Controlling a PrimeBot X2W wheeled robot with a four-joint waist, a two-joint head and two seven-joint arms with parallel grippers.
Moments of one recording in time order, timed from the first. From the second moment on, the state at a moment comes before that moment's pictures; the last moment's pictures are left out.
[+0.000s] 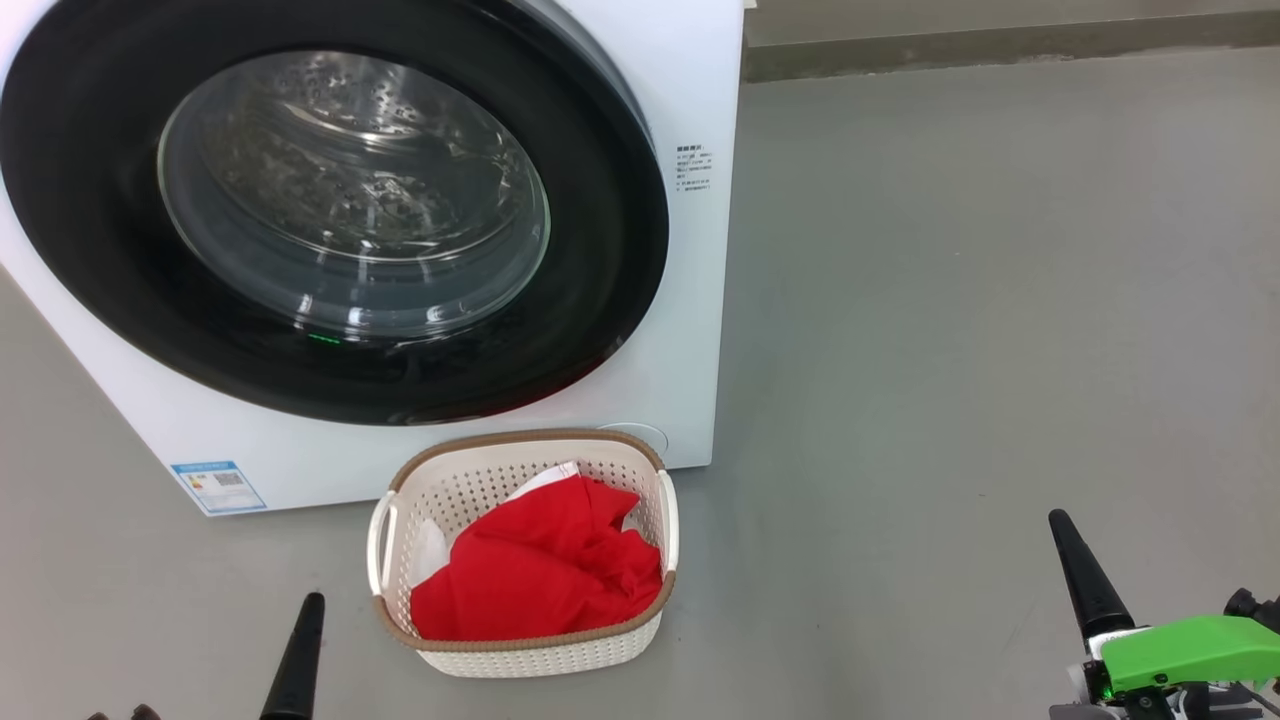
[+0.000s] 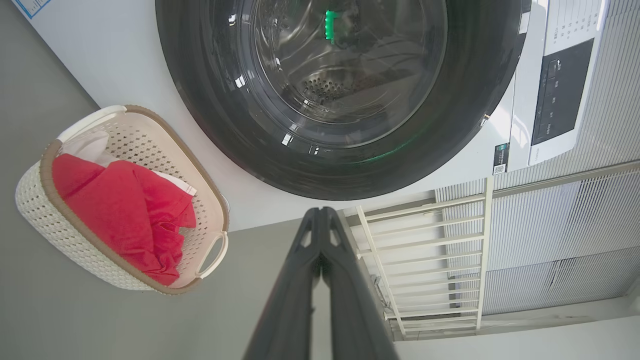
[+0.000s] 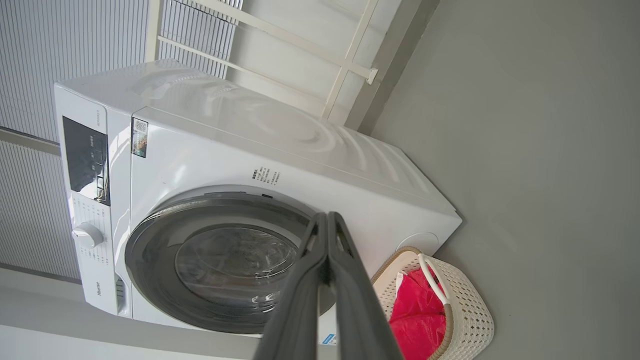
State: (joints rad) left arm -0.01 0.02 0.09 0.27 -1.33 -0.12 0.04; right arm -0.01 -0.04 -0.11 0.28 1.34 0.13 0.04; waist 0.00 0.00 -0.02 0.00
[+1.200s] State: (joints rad) left arm -0.07 0.03 0.09 0.27 -1.60 -0.12 0.11; right arm -0.07 -0.04 -0.13 0.28 1.61 0.13 0.11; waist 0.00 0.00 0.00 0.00
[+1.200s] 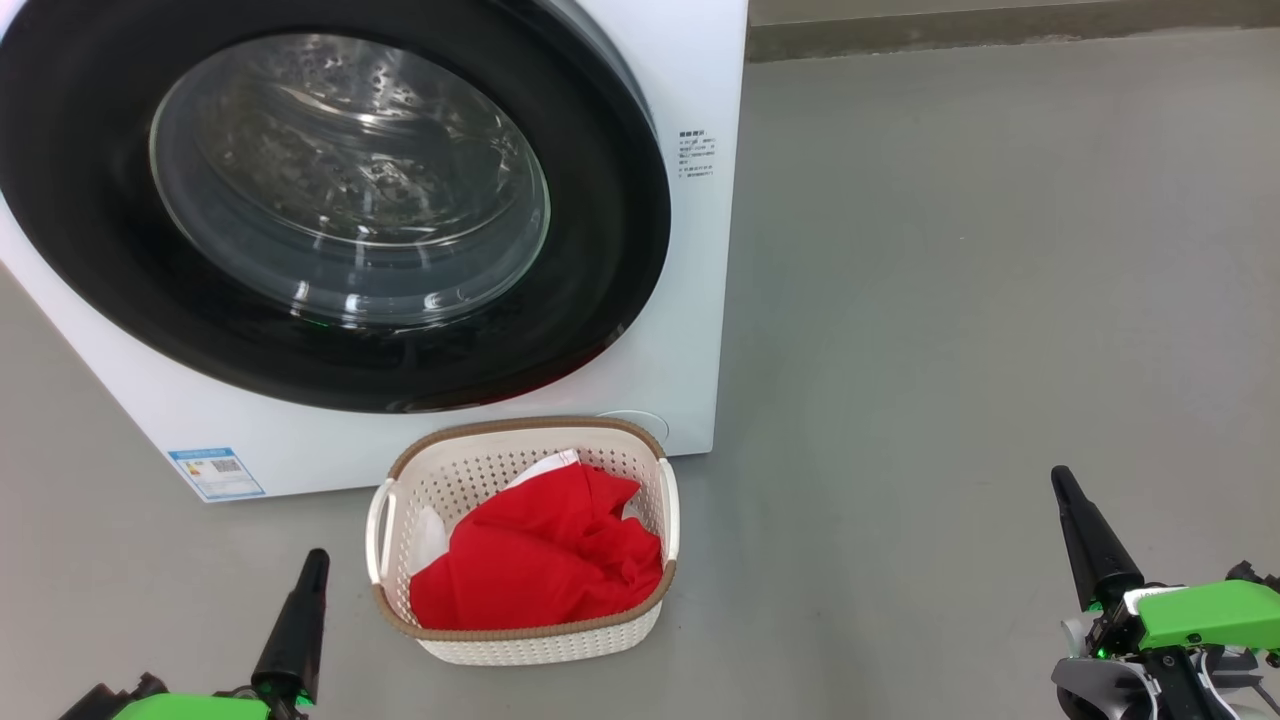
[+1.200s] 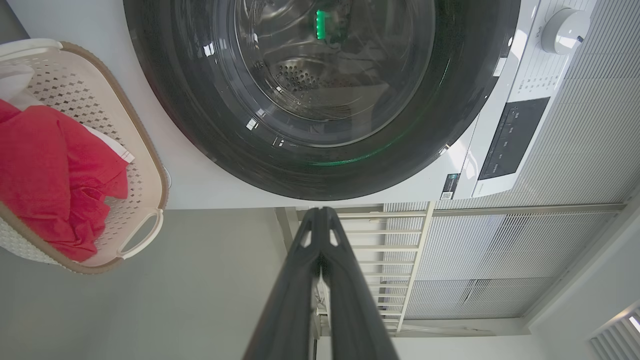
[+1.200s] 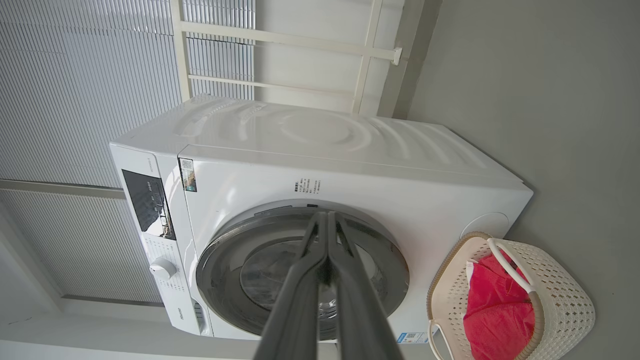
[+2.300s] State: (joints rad) left arm -0.07 0.03 0.09 0.27 -1.60 -0.12 0.11; right arm -0.07 -0.04 -0.13 0.28 1.61 0.13 0.11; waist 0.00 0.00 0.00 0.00
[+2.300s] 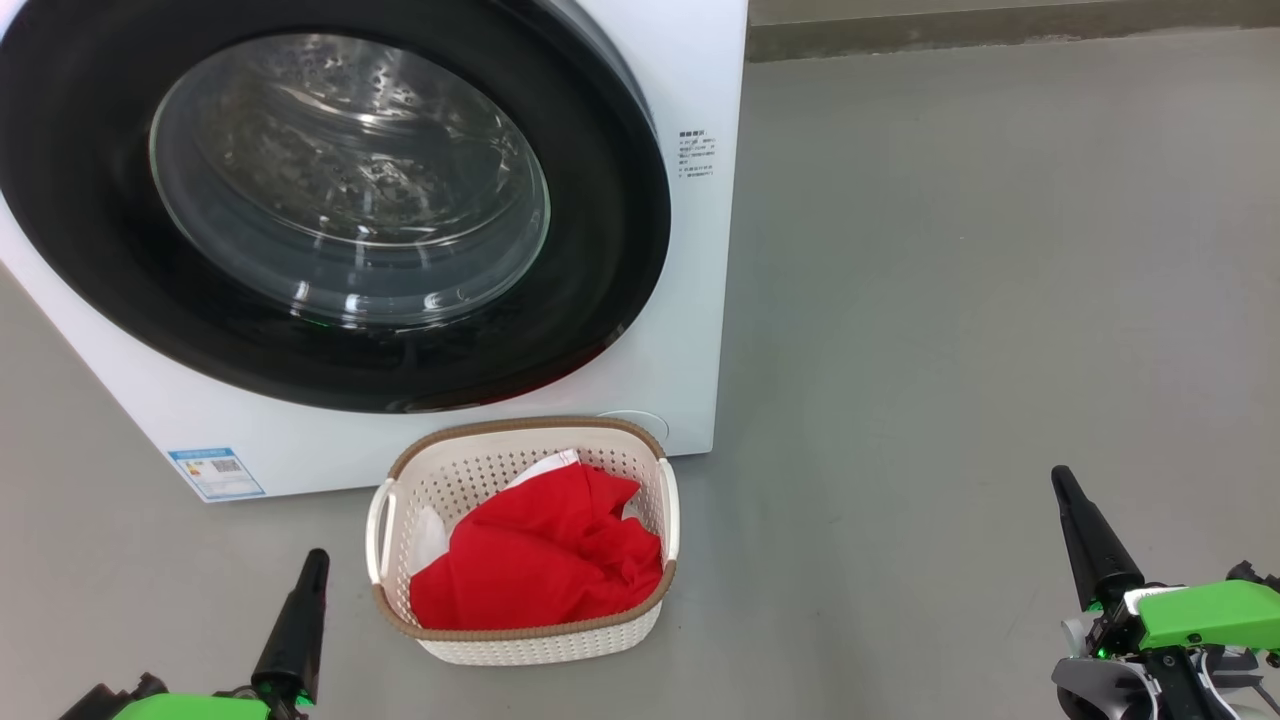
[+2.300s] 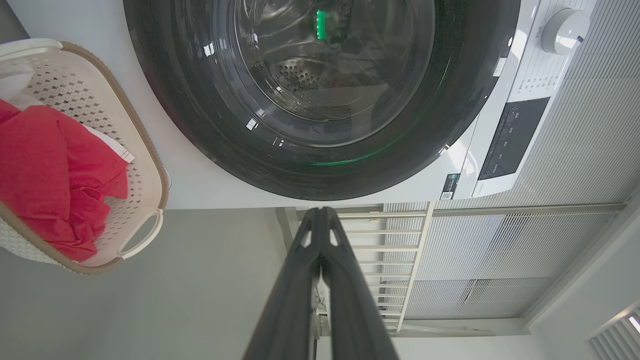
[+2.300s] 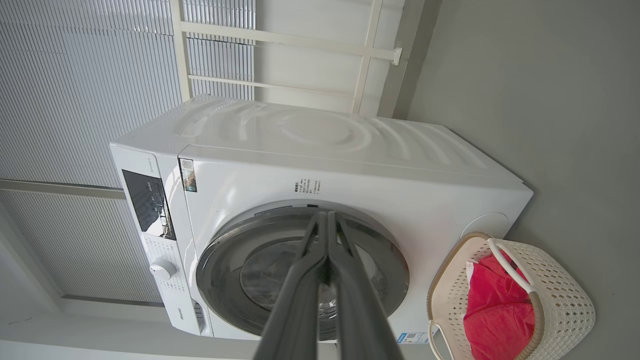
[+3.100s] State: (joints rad) left arm -0.07 0.03 0.09 0.27 -1.60 -0.12 0.11; right arm -0.07 -0.04 -0.13 0.28 1.61 0.13 0.11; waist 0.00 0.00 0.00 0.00
